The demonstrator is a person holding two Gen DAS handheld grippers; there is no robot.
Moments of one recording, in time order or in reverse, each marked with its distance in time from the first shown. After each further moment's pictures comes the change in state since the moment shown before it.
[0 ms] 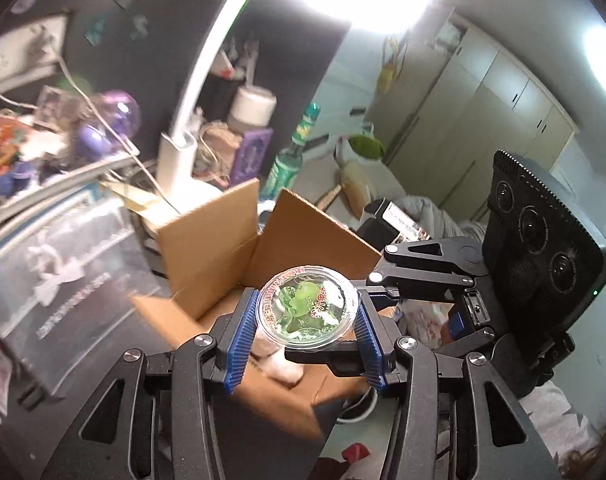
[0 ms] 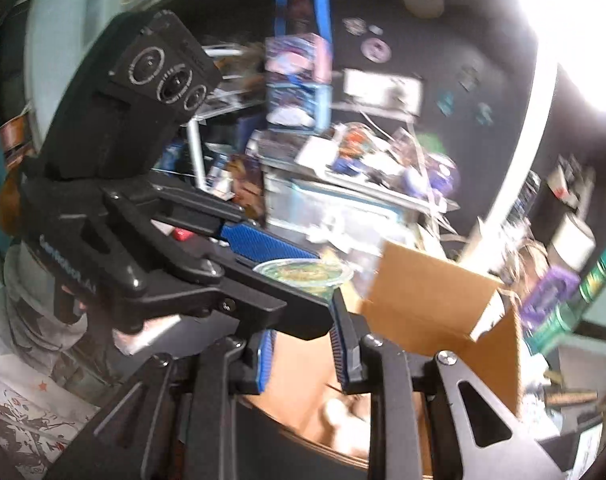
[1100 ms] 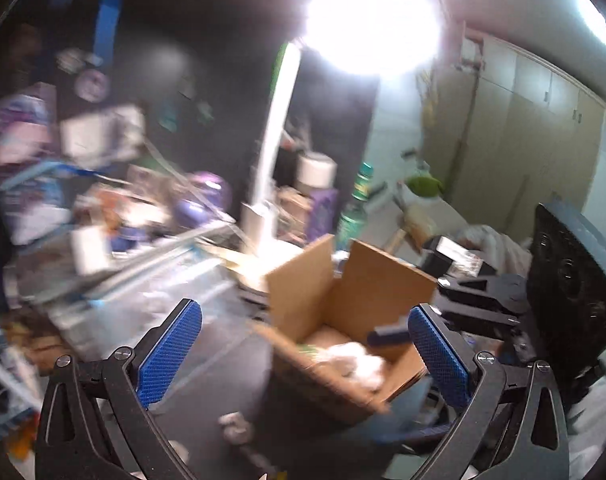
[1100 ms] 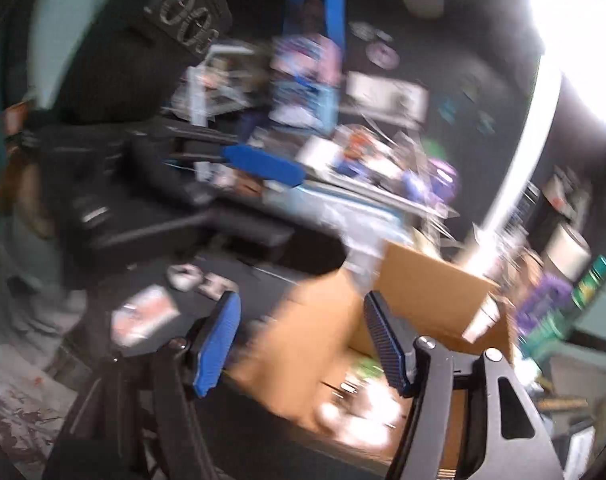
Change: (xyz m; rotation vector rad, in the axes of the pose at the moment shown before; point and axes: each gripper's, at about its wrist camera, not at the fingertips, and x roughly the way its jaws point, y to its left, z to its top) left arm -0.094 -0.004 -0.035 0.123 -0.270 0.329; right arm -0.005 0.046 0.001 -0.126 -0.074 0.063
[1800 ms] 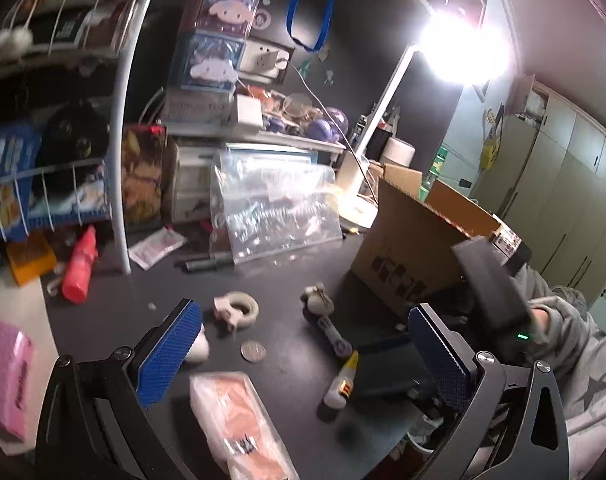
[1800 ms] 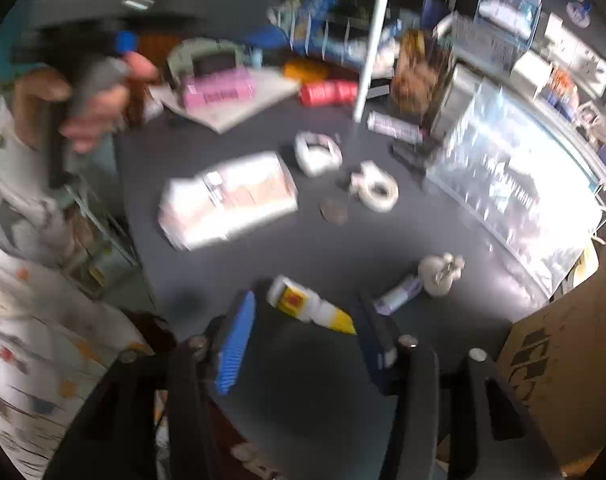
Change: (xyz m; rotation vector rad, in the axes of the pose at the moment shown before) left arm -0.073 0.075 -0.178 -0.272 -0.031 0.110; right arm 0.154 0.103 -0.081 -0.243 0.391 0.205
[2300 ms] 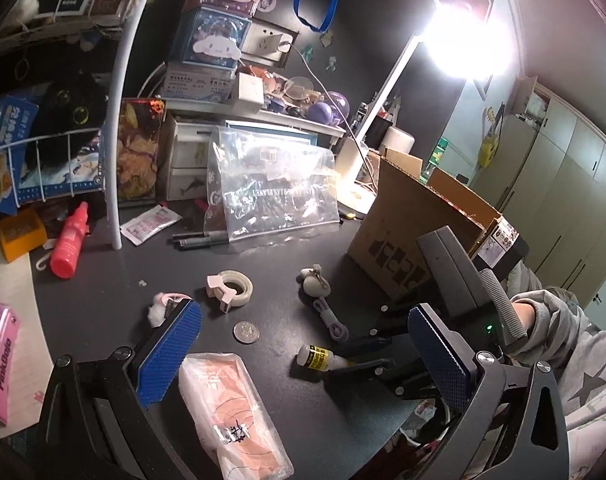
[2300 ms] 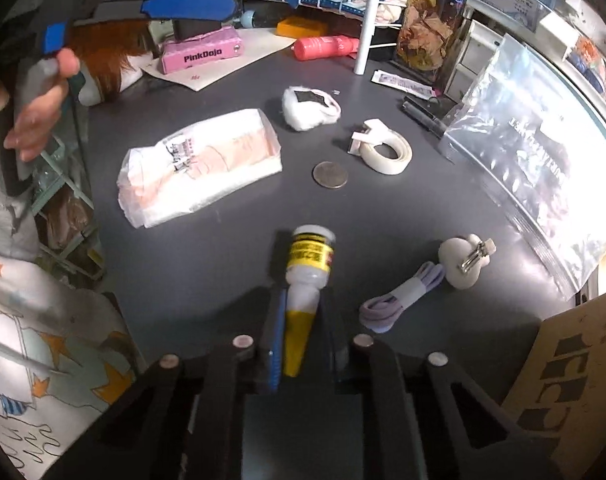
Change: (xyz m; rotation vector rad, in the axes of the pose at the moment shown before) left arm 0.010 0.005 -0.011 -0.033 0.043 -0.023; right arm 0.036 -0.011 0.004 0.027 0.061 0.036
